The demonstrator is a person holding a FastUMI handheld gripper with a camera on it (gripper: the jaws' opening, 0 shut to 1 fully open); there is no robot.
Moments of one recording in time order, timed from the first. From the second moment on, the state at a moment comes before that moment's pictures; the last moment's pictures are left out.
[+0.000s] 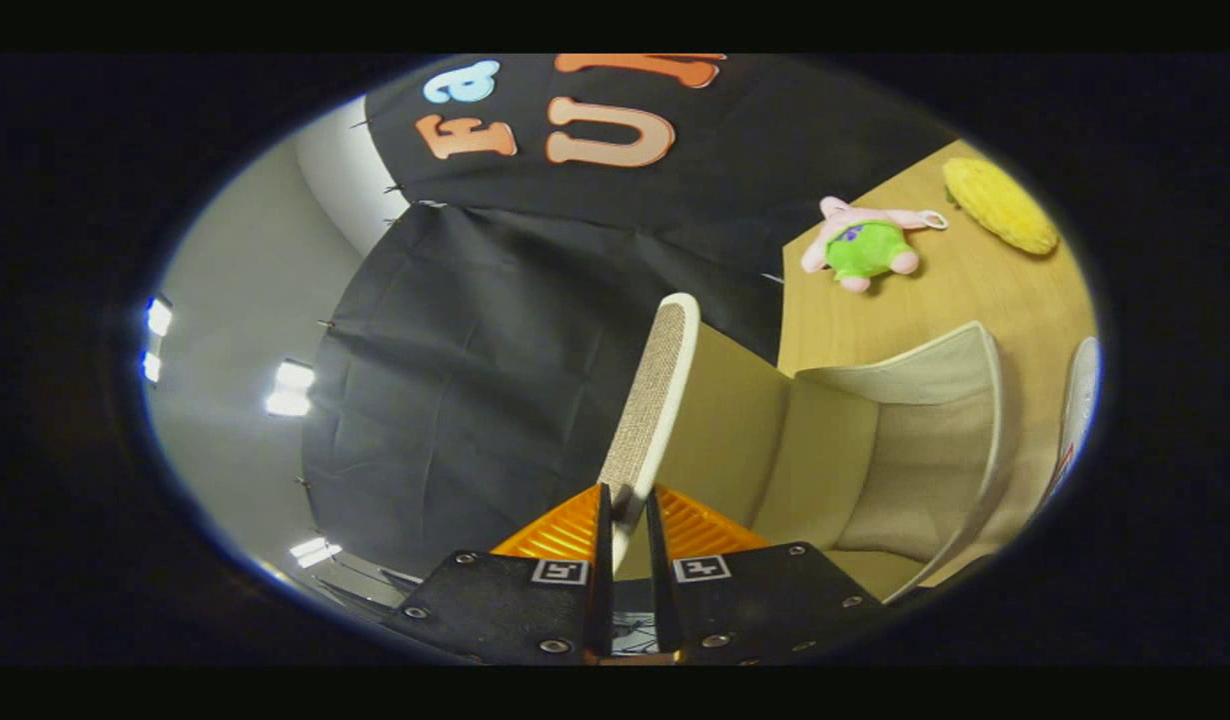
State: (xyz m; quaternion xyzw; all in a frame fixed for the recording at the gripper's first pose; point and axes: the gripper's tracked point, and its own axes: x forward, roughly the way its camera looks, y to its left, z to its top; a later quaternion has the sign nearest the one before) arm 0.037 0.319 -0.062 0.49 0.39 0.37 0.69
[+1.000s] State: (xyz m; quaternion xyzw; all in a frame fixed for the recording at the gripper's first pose) arm 0.050 0.143 -0.211 0.17 0.41 0.14 0.89
